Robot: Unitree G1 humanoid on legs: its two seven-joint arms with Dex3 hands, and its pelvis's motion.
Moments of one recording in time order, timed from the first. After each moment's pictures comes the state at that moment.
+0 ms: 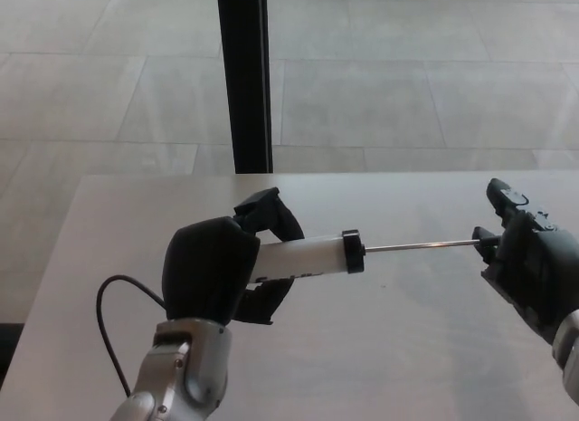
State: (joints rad) left_arm -0.37 0.17 -0.32 0.25 0.70 -0.03 0.41; right_arm -0.29 -0.21 -0.10 0.00 0.18 0.40 0.11
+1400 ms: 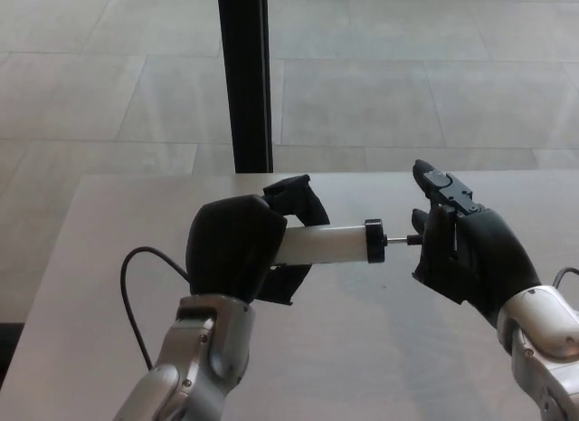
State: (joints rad) left_arm -0.47 0.15 -0.38 0.30 0.71 0.01 0.40; right_arm -0.33 -0.20 0.11 -0.14 0.05 0.48 0.10
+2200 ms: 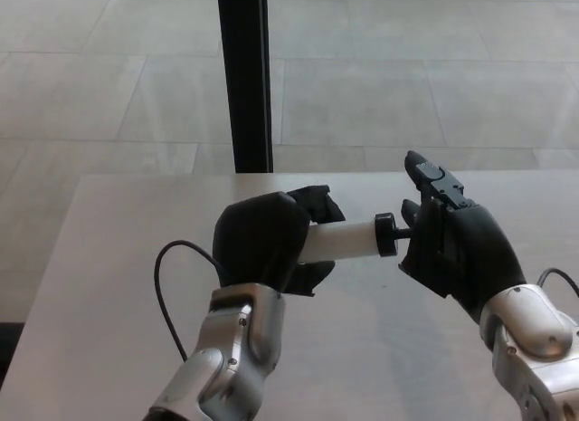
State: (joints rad) left_arm -0.56 0.06 -0.42 0.44 0.73 0.15 0.41; right_arm -0.34 -0.13 0.10 -0.11 0.05 0.43 0.07
